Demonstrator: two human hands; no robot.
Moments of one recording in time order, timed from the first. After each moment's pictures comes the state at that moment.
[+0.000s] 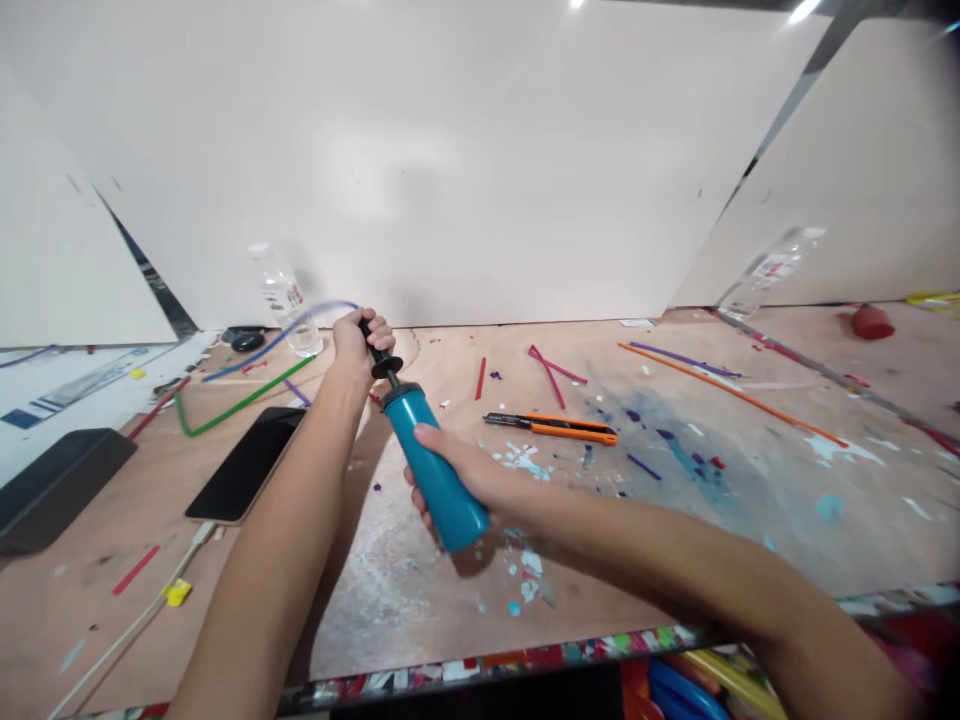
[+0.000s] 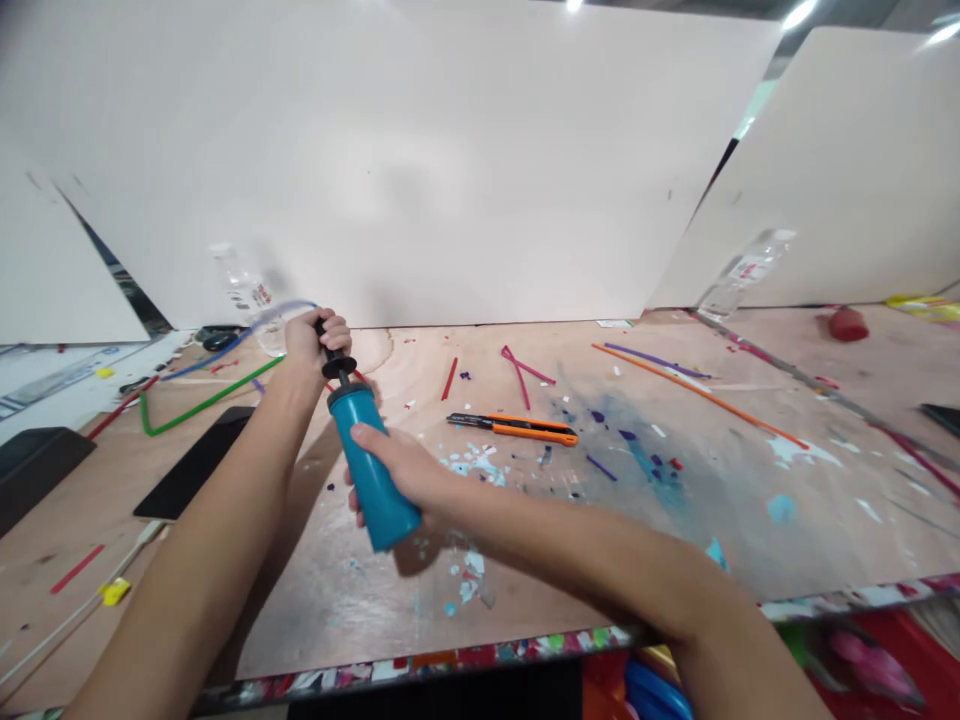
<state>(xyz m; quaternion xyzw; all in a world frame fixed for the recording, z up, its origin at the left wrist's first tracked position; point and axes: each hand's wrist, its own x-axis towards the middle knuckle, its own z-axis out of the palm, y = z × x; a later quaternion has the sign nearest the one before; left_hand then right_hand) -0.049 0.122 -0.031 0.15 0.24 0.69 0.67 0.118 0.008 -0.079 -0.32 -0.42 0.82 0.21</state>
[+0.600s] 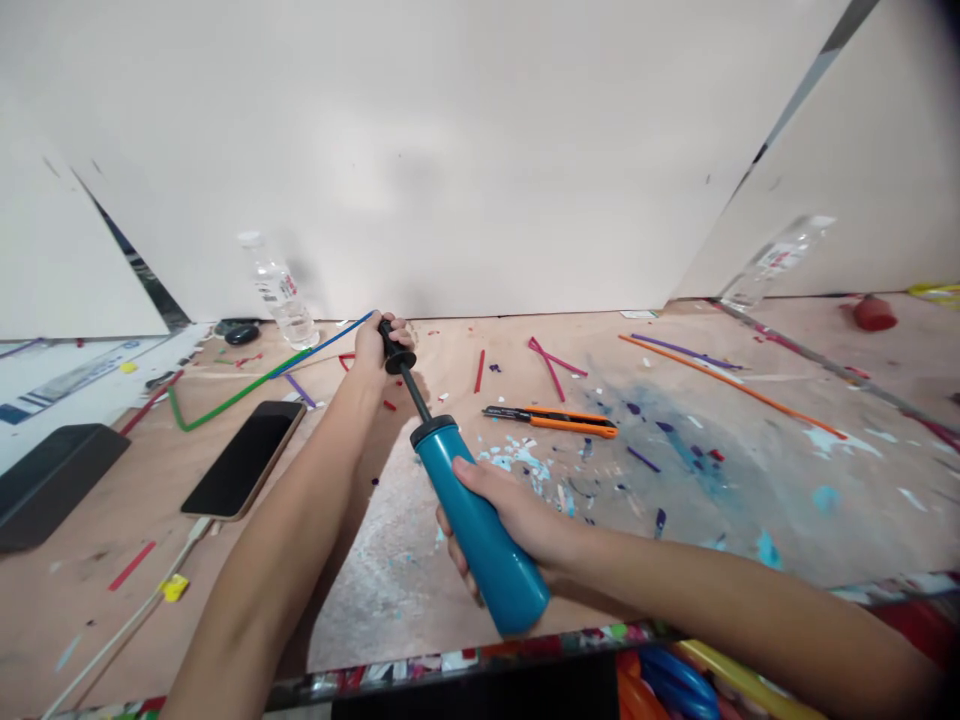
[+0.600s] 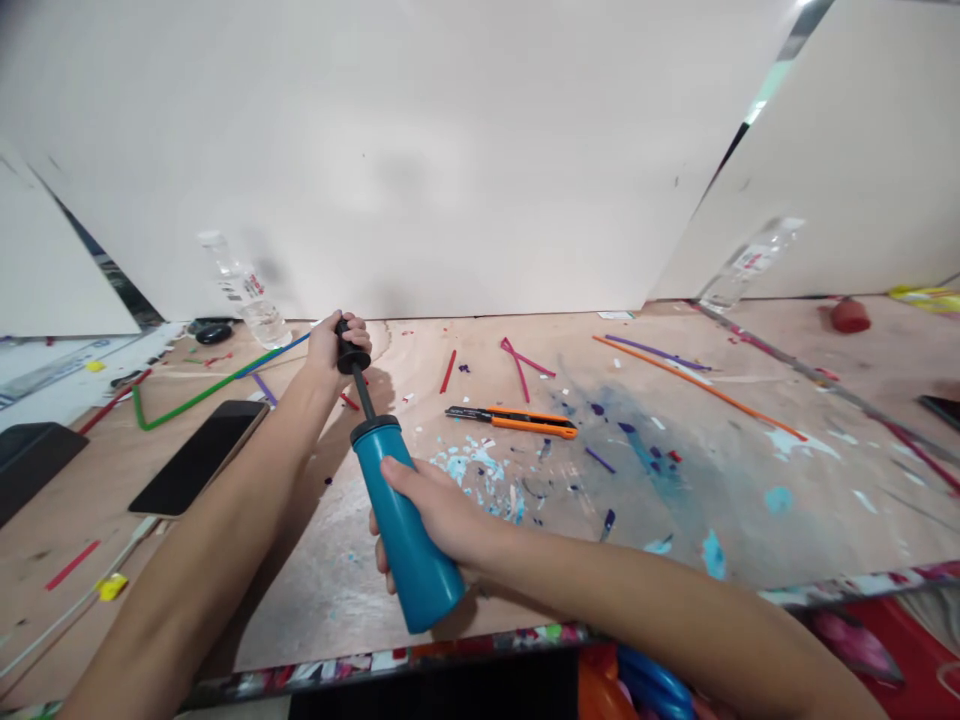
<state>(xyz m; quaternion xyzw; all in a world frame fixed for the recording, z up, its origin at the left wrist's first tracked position) -0.037 0.132 -0.062 0.11 0.20 0.66 0.72 0.155 -0.033 -0.076 -0.37 -0.32 0.85 0.20</state>
